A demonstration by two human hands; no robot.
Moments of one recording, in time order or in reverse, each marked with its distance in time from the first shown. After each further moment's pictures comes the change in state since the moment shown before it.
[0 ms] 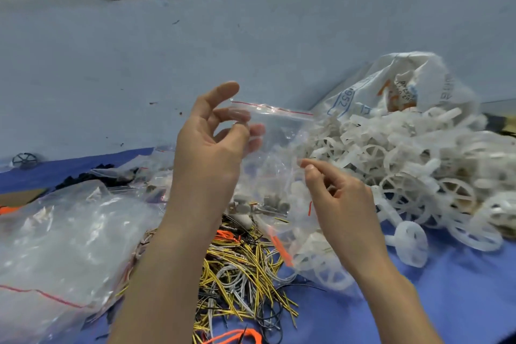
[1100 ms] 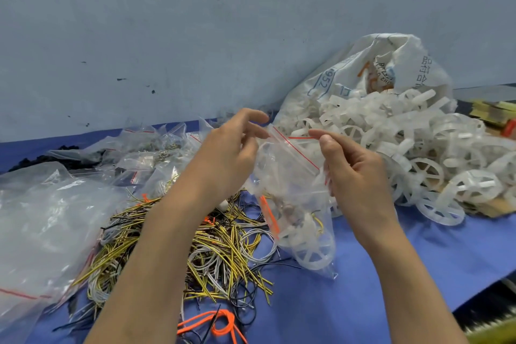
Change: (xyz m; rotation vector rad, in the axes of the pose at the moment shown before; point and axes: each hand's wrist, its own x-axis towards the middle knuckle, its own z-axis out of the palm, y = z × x) left_hand 0.008 -0.061 0.011 0.726 -0.405 0.001; right_hand 0.011 0.018 -0.034 0.212 0.062 -0.001
